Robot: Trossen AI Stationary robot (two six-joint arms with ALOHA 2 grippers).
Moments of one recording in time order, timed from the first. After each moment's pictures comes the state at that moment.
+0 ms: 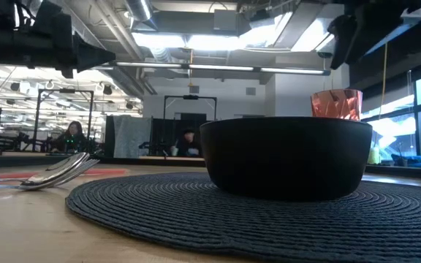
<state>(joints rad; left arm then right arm) 0.09 0.28 0.01 0.46 -0.45 0.07 0.17 1.14 1.10 -1.09 0.34 0.16</state>
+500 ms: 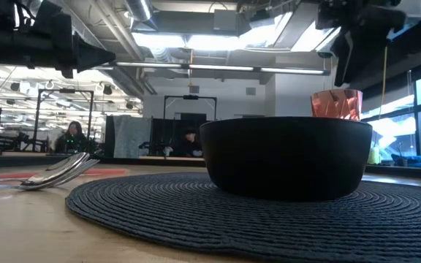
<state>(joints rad) 0.09 0.28 0.01 0.46 -0.45 0.07 0.03 1.15 1.06 -1.12 0.28 0.21</state>
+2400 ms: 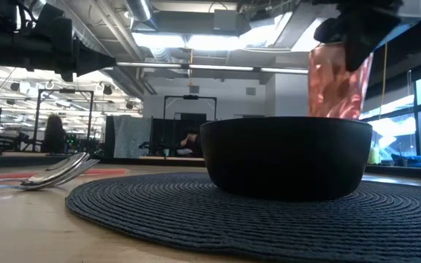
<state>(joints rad) 0.09 0.28 0.01 0.41 -0.45 0.05 0.24 1.34 1.20 -1.12 0.13 0.11</state>
